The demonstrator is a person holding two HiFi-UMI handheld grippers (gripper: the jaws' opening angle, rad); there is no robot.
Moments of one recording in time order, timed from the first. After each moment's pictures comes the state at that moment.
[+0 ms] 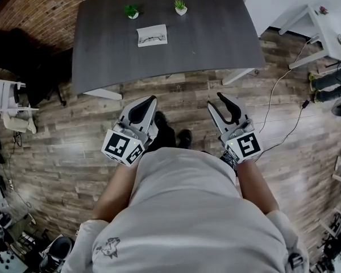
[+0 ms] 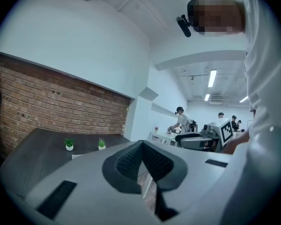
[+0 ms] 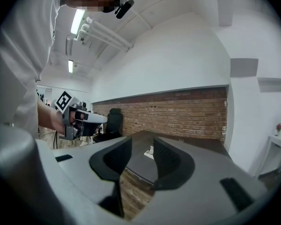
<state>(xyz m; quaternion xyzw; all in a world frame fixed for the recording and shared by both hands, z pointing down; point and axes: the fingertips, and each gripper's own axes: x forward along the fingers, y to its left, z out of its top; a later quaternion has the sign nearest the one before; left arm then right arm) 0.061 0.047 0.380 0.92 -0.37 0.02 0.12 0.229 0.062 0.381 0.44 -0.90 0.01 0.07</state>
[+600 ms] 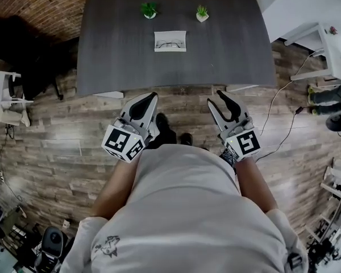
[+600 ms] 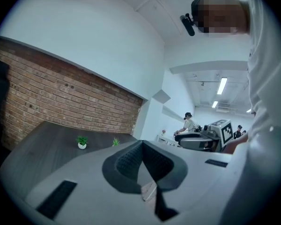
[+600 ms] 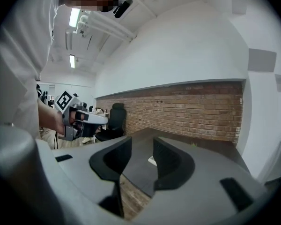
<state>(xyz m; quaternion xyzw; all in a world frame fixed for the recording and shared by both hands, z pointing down) -0.024 -0.040 0.400 0.91 -0.39 0.00 0.16 0.141 -0.033 0.388 0.41 -0.91 0.01 0.10</state>
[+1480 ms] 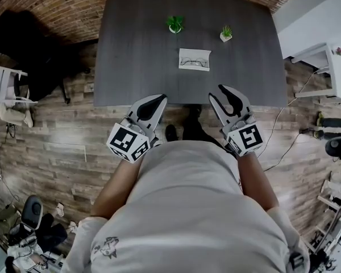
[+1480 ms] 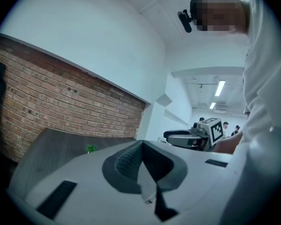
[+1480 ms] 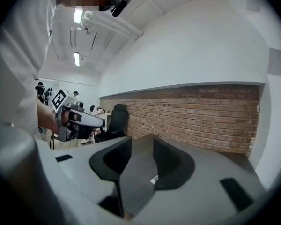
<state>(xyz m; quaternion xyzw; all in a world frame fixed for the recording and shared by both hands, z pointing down) -0.107 -0.104 0.389 0.91 -0.38 -0.01 0.15 0.034 -0.127 0.373 0.39 -0.92 -0.01 0.10</state>
